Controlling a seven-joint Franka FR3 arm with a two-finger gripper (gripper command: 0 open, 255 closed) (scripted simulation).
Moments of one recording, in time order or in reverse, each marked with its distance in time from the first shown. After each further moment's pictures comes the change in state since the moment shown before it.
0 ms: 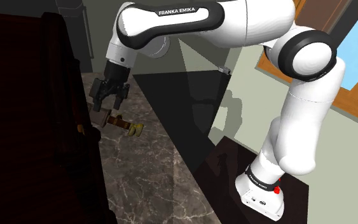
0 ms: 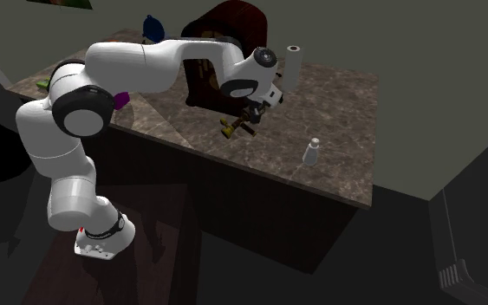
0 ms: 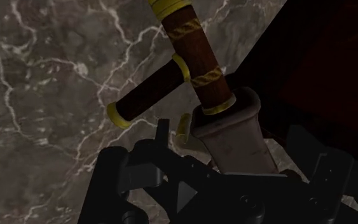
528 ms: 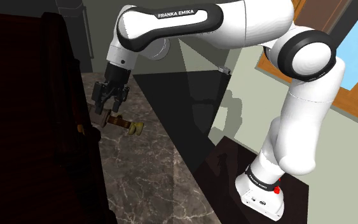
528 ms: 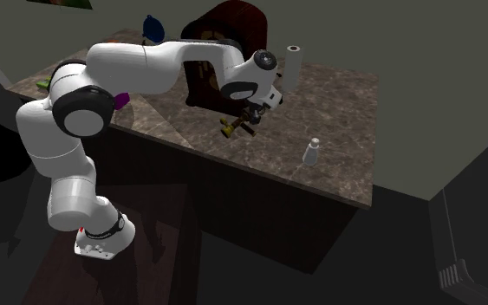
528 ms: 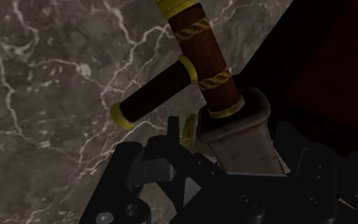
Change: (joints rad) arm -0.001 0.002 0.000 -0.014 0.004 0.016 -0.011
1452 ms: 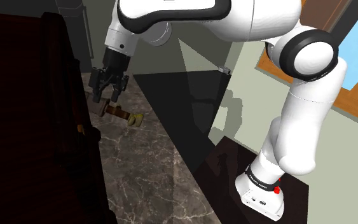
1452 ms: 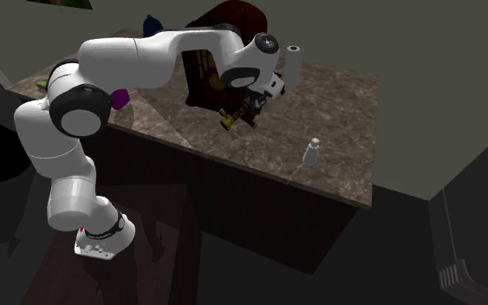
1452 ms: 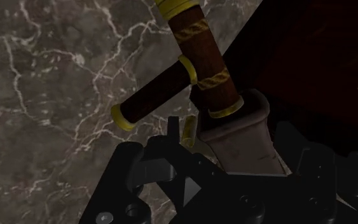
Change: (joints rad) arm -0.003 -0.014 -0.004 0.095 -0.018 -0.102 0.047
